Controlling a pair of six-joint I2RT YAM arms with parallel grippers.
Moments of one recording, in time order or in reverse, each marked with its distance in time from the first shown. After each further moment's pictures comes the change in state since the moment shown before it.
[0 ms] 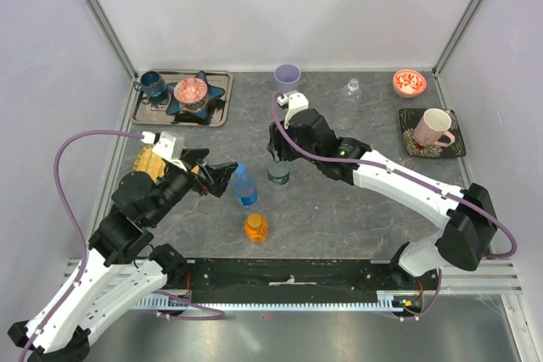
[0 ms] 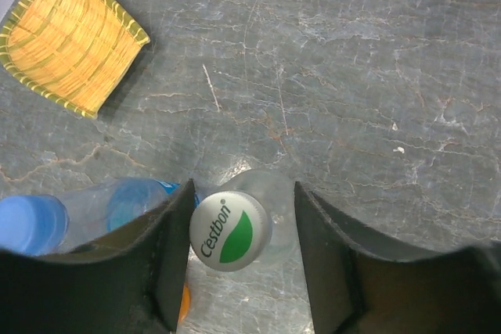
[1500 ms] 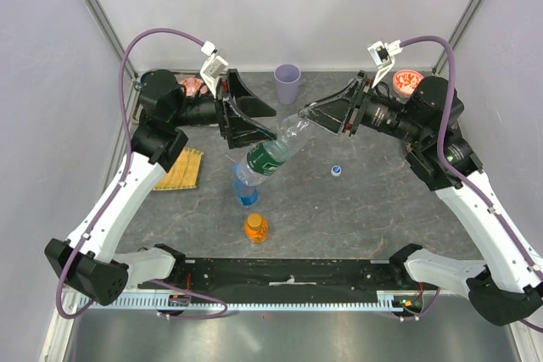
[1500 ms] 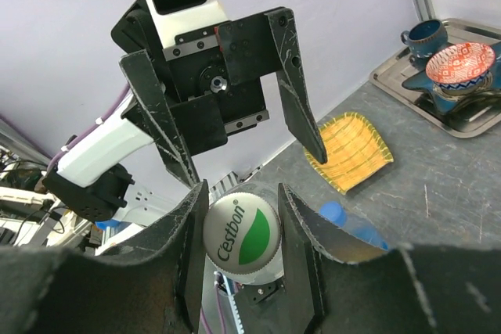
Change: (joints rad) left arm 0.236 0.721 0.522 0.377 1.138 -0.265; right arm -0.314 -0.388 0.198 0.039 -0.758 0.315
